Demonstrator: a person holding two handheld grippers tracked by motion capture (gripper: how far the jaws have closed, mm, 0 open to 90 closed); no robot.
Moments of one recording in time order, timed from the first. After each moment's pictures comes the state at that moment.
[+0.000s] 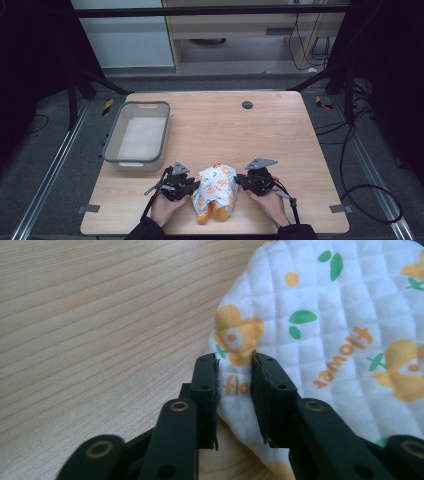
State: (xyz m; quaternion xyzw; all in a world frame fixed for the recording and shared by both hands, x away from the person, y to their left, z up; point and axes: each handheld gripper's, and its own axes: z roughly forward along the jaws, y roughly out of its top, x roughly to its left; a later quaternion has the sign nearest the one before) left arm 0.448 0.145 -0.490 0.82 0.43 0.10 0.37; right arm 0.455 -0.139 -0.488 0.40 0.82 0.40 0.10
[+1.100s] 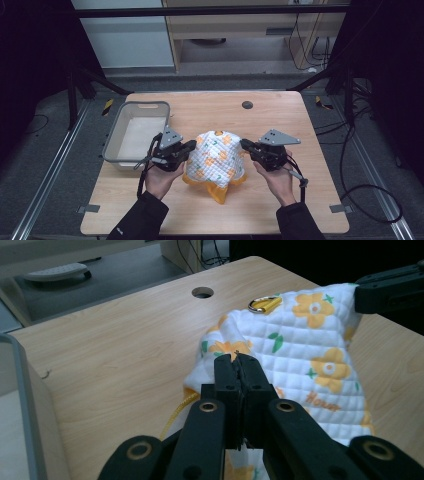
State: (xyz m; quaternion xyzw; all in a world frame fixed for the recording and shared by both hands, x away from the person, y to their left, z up) left arm 0.458 0.145 -0.369 0.78 0.37 0.21 0.46; right arm 0.467 -0.154 -0.386 0.35 0.76 0.51 0.22
